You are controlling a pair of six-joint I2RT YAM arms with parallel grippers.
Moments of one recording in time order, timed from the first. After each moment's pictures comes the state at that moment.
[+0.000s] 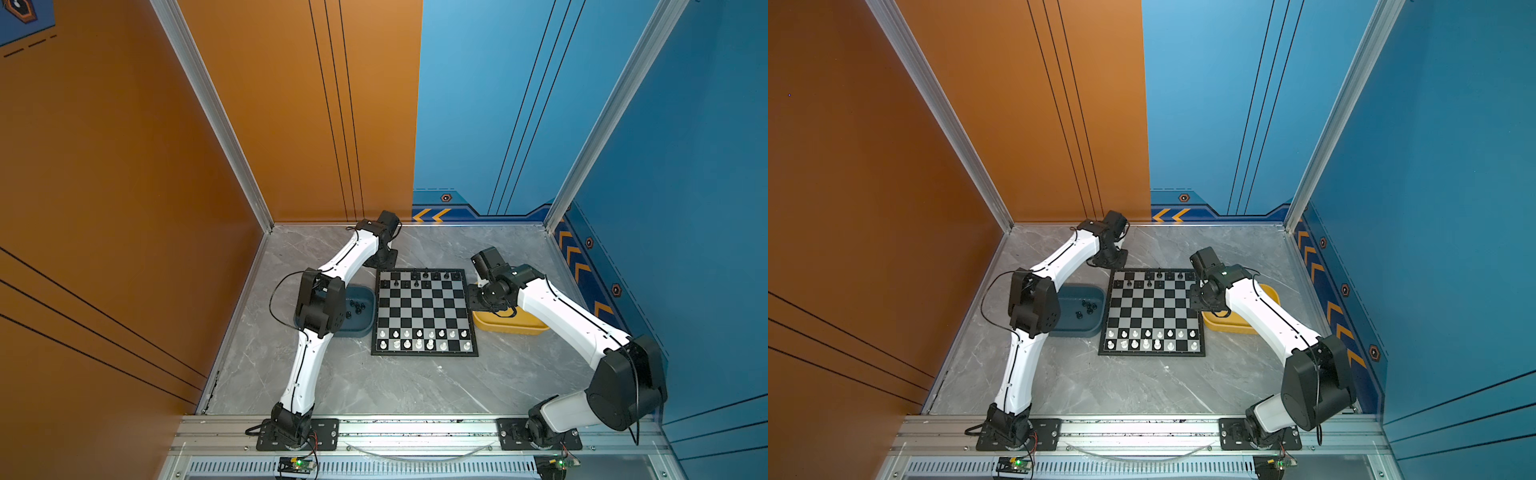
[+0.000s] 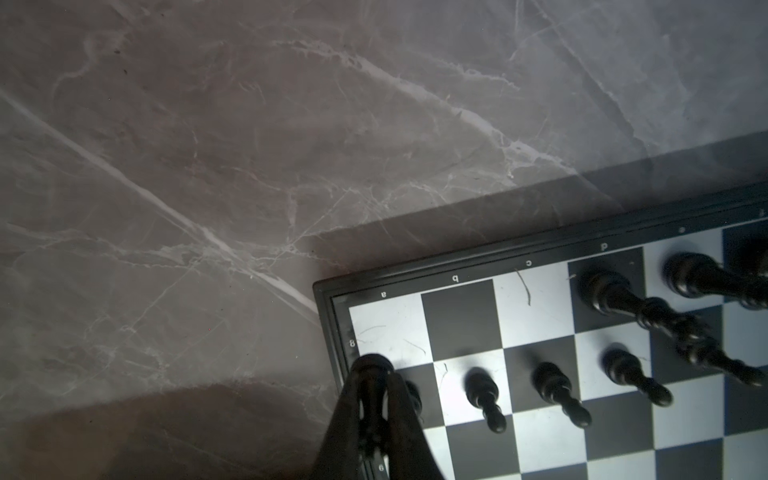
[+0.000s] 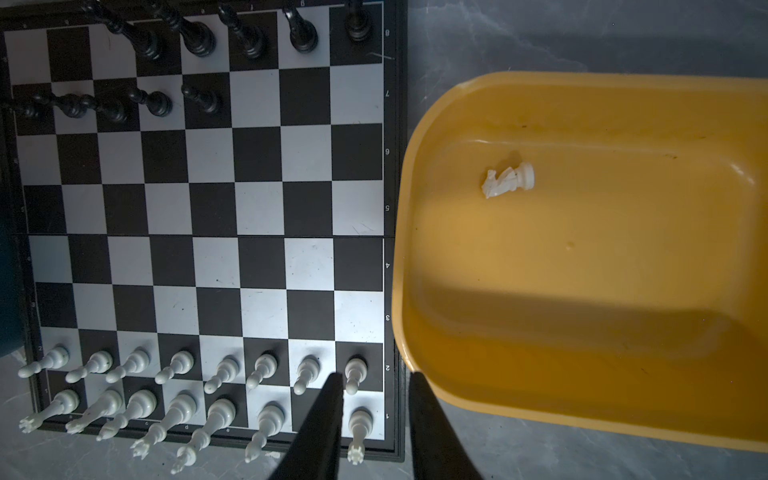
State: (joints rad) left arm -0.42 2.35 2.17 -1.10 -0.07 -0.20; right arm 0.42 1.47 1.19 -0.90 0.06 0.45
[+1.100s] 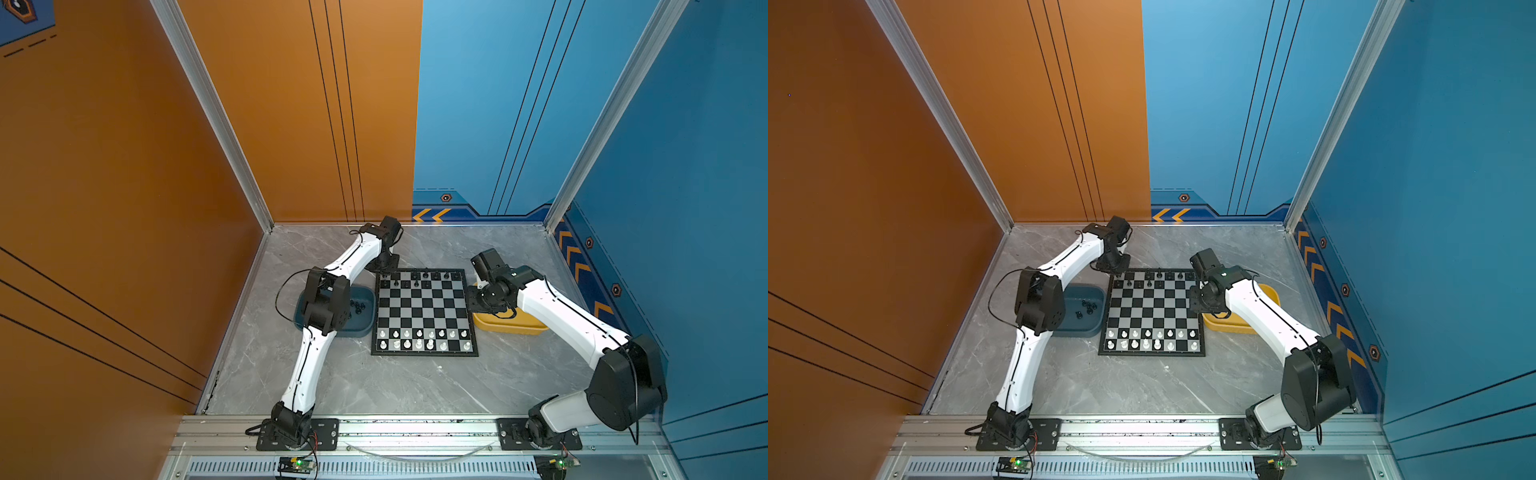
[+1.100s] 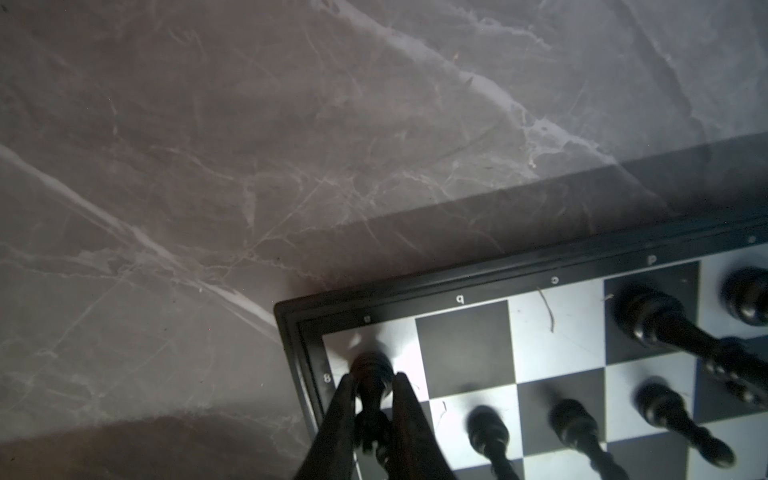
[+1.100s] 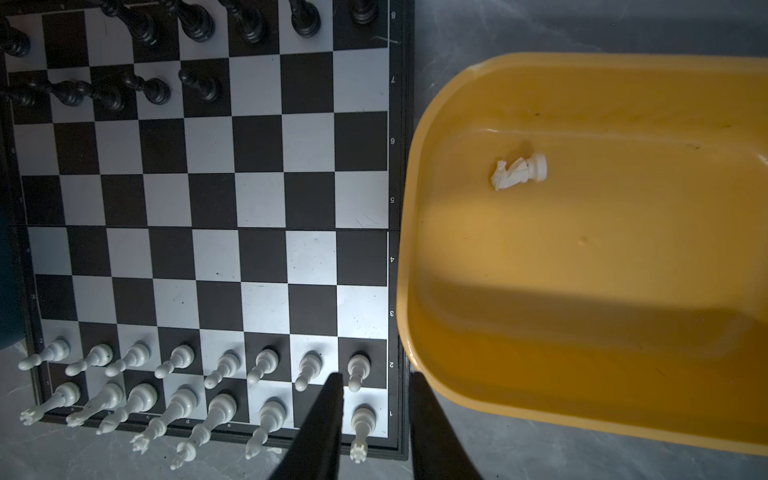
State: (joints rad) left arm -0.43 2.41 2.19 -1.10 -0.03 -0.23; right arm 0.42 1.47 1.17 -0.90 0.04 0.45
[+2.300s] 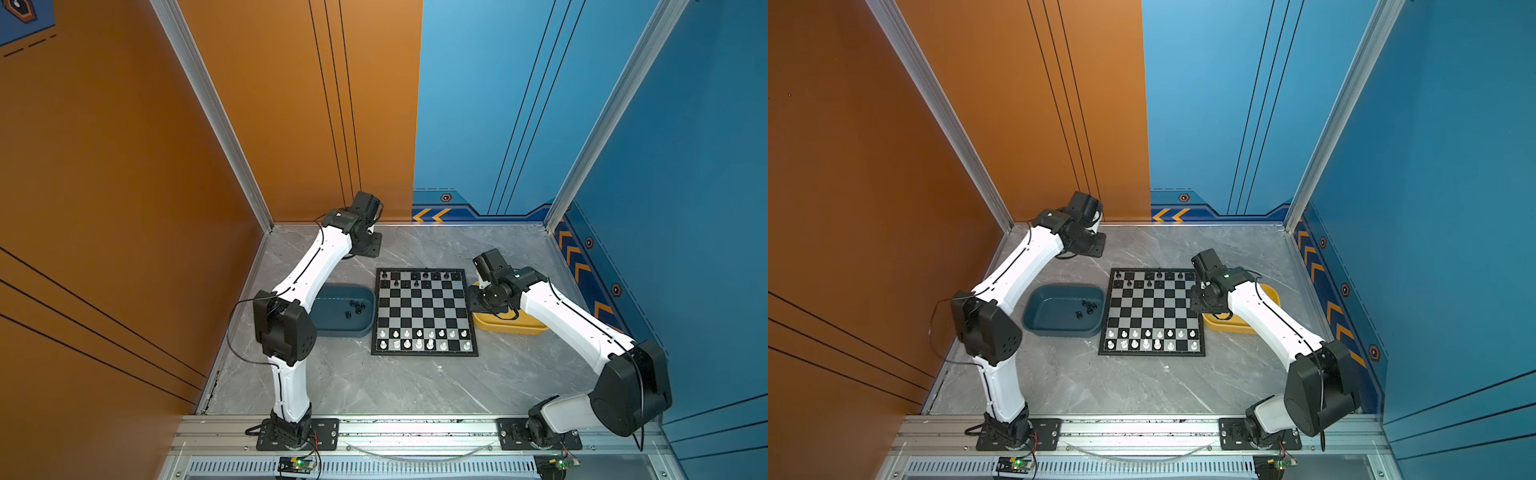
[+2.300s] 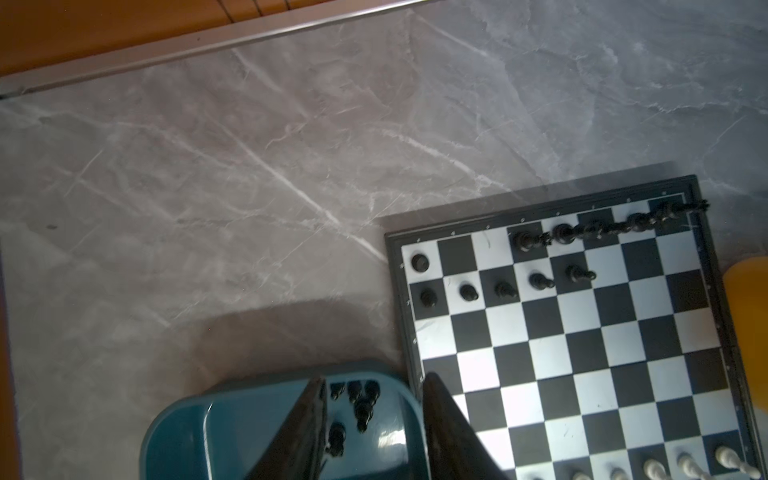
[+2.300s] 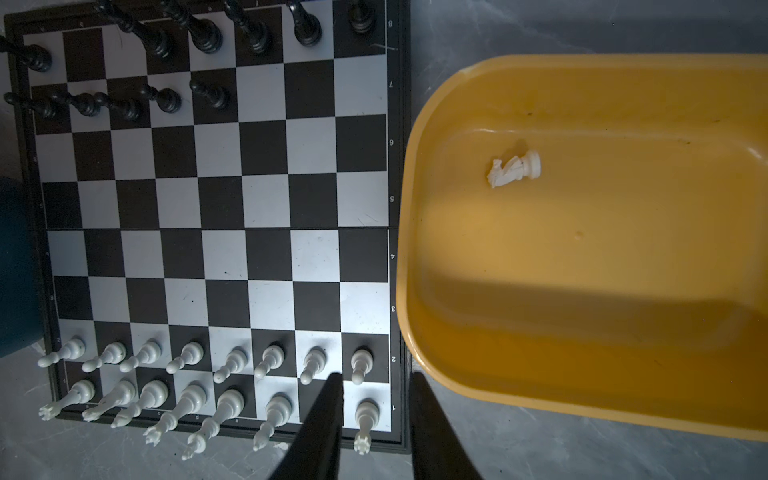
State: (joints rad) left arm -0.37 1.87 1.90 -1.08 -0.14 -0.19; right arm 0.42 1.44 1.16 -0.90 0.04 0.47
